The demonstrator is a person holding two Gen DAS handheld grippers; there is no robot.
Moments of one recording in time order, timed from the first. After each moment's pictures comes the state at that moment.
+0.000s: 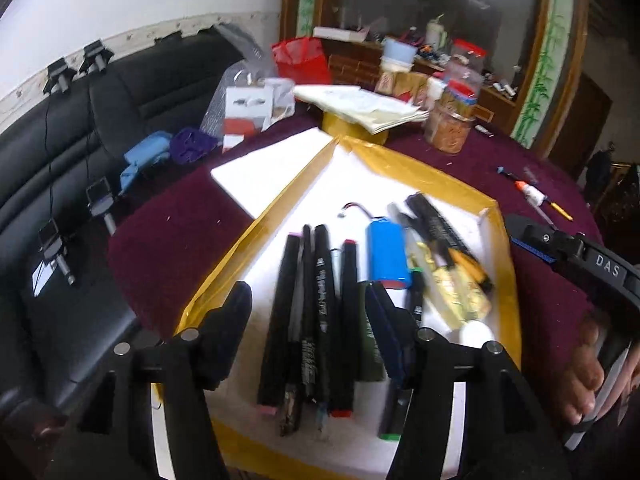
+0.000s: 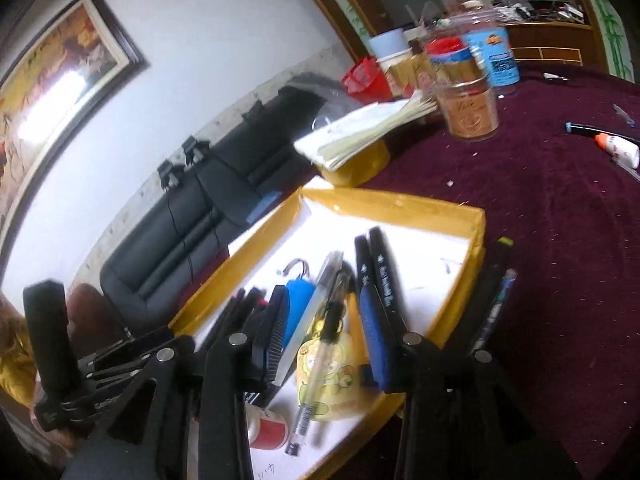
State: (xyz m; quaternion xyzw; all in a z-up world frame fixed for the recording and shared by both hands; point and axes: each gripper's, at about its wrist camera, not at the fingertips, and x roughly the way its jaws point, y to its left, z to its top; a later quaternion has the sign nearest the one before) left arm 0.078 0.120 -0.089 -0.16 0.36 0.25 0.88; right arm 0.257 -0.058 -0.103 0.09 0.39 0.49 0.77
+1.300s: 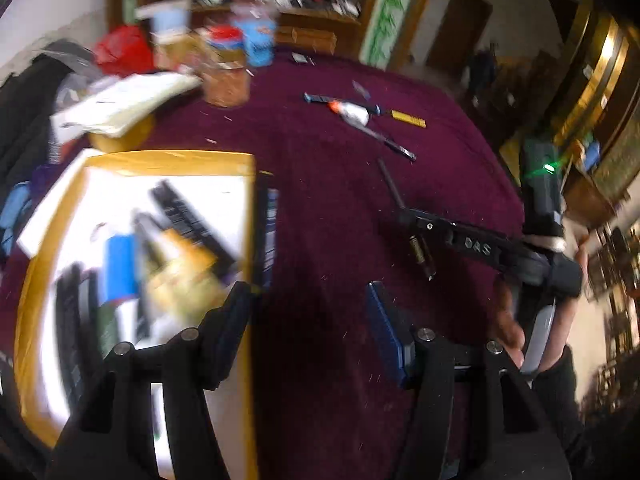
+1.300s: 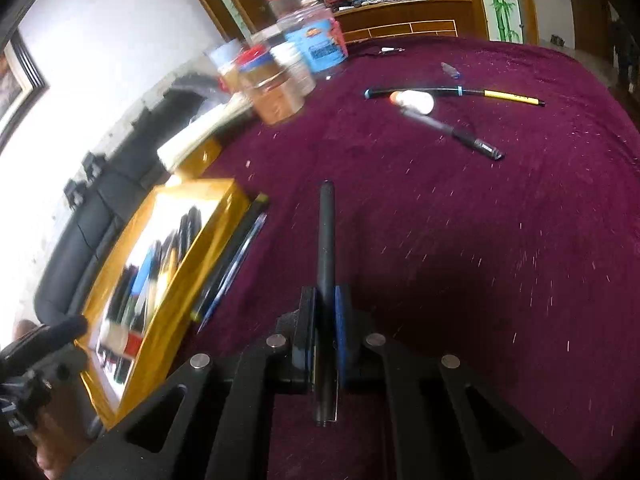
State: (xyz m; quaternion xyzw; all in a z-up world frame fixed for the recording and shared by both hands) left arm 0.210 -0.027 -0.065 -0.10 0.48 0.00 0.87; right arm 0.309 -0.216 -0.122 0.08 0.45 0.34 0.82
